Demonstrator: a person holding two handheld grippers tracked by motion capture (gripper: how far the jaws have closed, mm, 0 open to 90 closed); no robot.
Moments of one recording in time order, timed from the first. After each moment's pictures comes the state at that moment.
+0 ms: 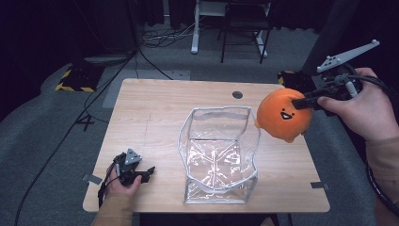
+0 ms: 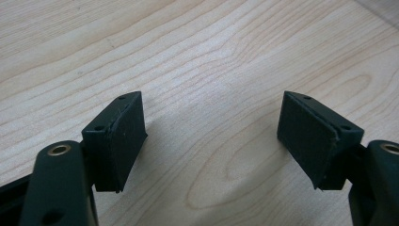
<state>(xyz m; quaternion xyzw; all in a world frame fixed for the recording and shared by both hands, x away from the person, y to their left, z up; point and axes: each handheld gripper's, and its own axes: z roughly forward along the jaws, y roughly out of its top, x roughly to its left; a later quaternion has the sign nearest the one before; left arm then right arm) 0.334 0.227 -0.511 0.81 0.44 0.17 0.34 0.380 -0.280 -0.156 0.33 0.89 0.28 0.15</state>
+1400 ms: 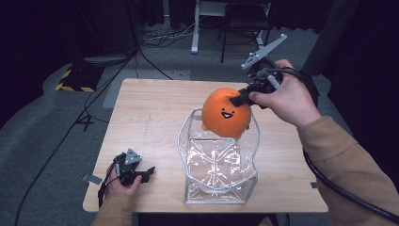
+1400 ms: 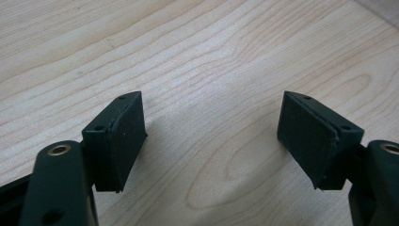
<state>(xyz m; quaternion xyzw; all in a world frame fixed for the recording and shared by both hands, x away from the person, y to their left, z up) 0.334 0.227 -0.511 0.81 0.44 0.17 0.34 0.410 -0.147 -0.175 0.22 0.92 0.30 0.09</state>
